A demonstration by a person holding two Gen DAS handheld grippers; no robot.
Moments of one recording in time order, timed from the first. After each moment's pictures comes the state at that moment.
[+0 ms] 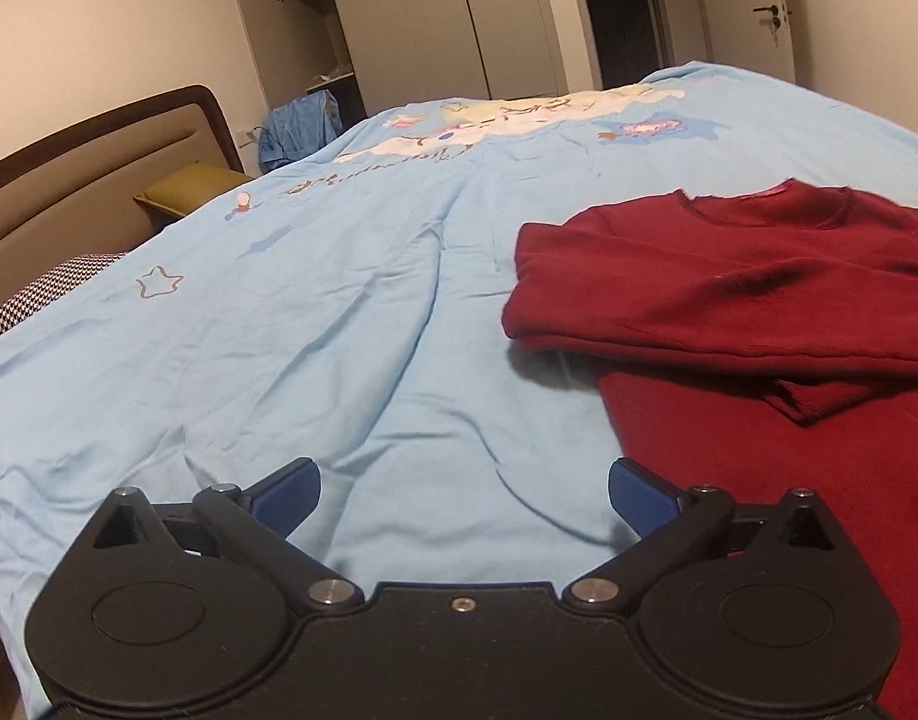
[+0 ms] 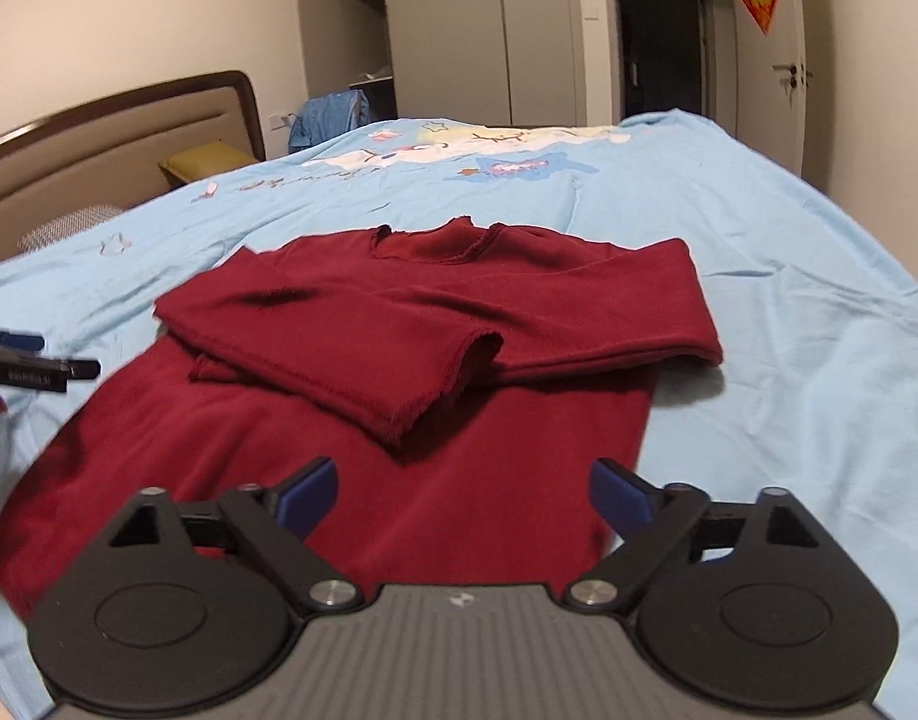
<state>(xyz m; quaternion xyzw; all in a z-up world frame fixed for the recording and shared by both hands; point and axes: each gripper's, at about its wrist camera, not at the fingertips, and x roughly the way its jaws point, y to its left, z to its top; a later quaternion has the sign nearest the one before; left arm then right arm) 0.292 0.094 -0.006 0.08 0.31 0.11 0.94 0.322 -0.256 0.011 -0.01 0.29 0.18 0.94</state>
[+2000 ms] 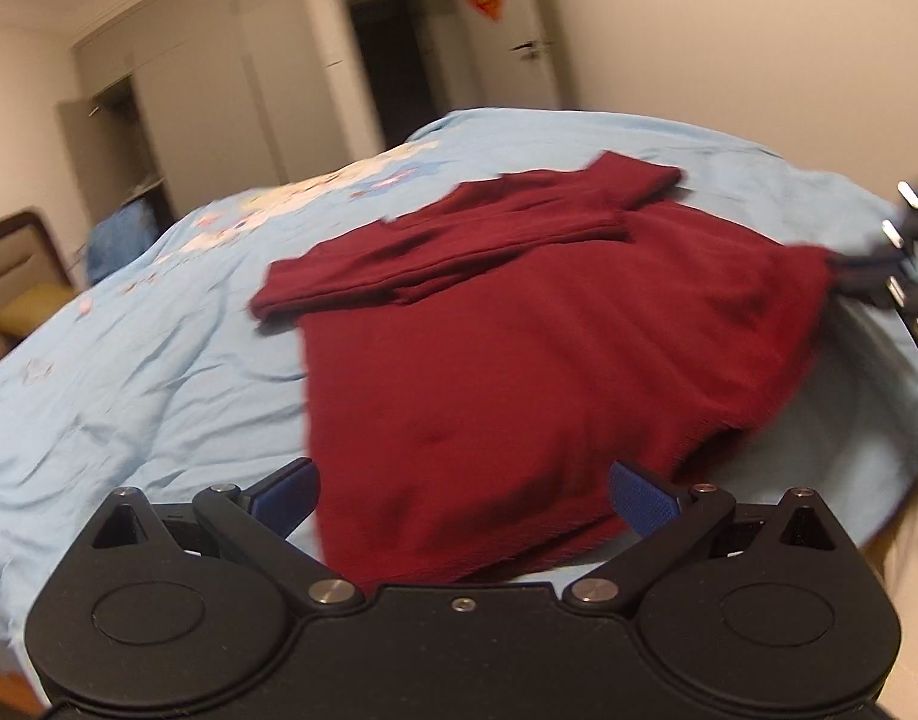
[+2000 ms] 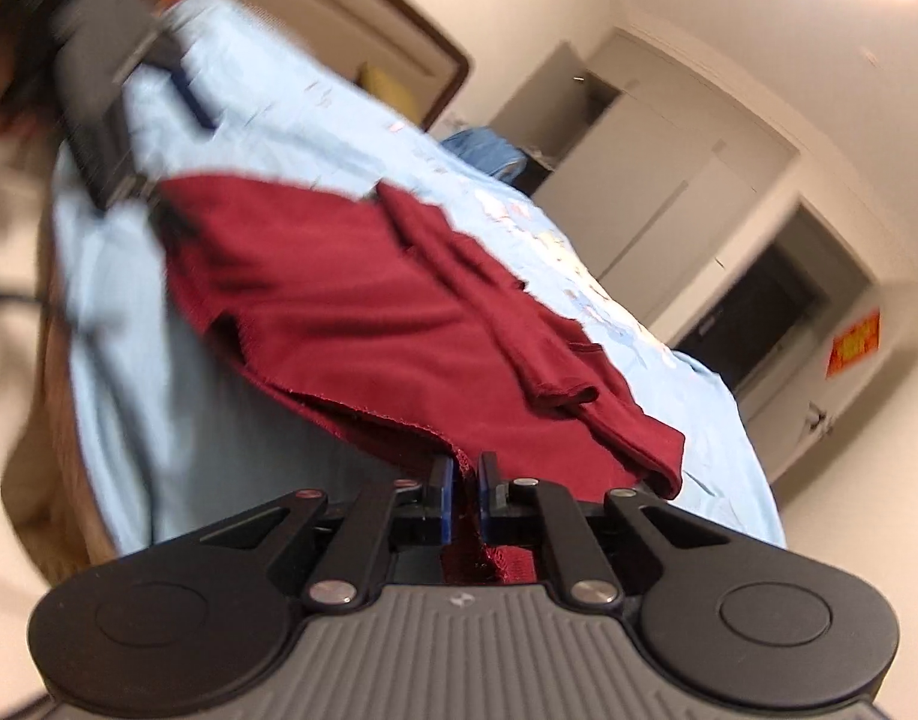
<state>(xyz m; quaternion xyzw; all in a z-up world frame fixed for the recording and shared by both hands) 0.100 -0.006 -0.026 0.17 0.25 -0.10 0.95 0.125 -0.203 -0.027 -0.35 0.11 0.21 0.91</state>
